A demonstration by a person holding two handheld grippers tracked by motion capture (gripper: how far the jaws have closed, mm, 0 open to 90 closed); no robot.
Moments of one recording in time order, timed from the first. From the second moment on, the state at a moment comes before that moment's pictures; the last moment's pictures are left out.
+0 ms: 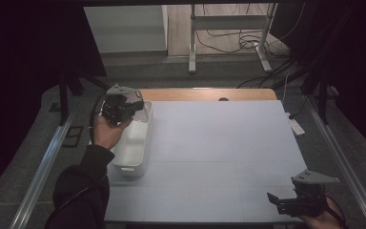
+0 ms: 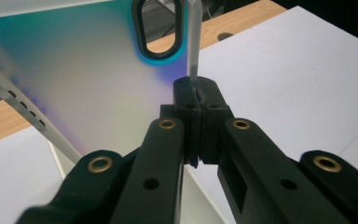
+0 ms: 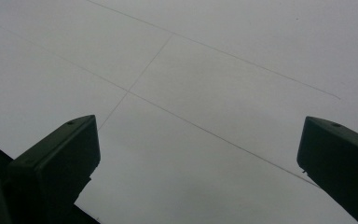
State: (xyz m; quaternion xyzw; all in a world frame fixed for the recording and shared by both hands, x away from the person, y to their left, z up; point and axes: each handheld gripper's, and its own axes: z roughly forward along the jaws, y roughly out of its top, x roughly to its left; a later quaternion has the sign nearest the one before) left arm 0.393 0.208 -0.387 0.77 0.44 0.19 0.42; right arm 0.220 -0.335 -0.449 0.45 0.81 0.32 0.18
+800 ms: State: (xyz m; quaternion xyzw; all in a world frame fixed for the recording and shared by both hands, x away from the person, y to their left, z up) left arm 0.424 0.209 -0.401 0.75 0.48 0.19 0.41; right arm 0.220 -0.334 -0.449 0.44 0.82 0.32 0.18
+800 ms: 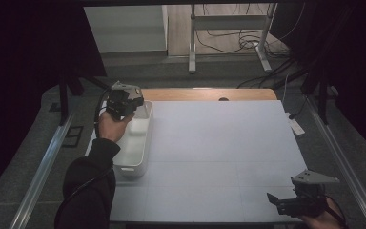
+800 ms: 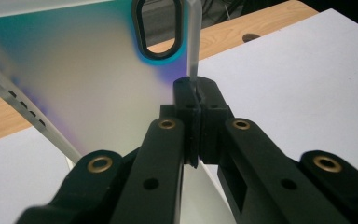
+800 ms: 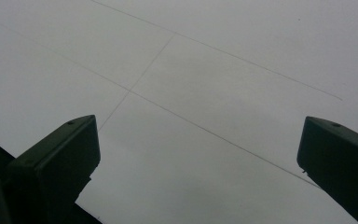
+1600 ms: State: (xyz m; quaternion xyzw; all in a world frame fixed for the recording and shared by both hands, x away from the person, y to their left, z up) left arm 0.453 0.200 -0.423 0.75 0.50 0.20 0.38; right arm 0.220 -0.333 -0.449 0.44 0.82 0.32 0.18
